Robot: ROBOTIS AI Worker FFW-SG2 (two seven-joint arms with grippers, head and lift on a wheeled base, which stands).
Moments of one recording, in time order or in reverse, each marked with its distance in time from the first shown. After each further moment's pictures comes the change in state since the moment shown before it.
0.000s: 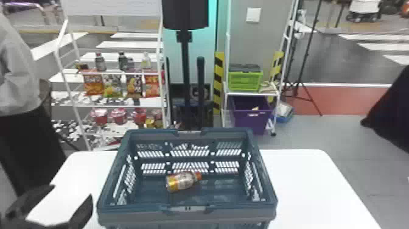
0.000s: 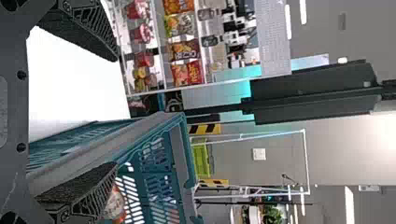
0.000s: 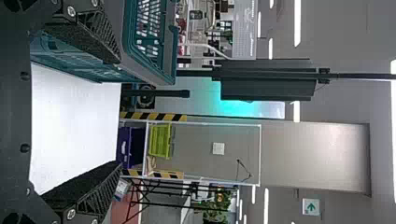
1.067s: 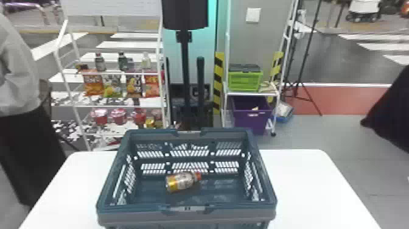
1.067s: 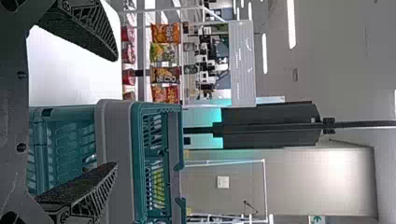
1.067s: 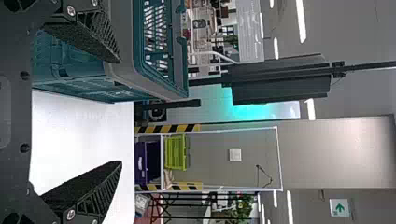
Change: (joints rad) left arm 0.400 0.000 -0.300 0.105 0.068 -0.613 0.482; right arm -0.053 0.000 0.076 0.037 -0.028 0.081 -0.015
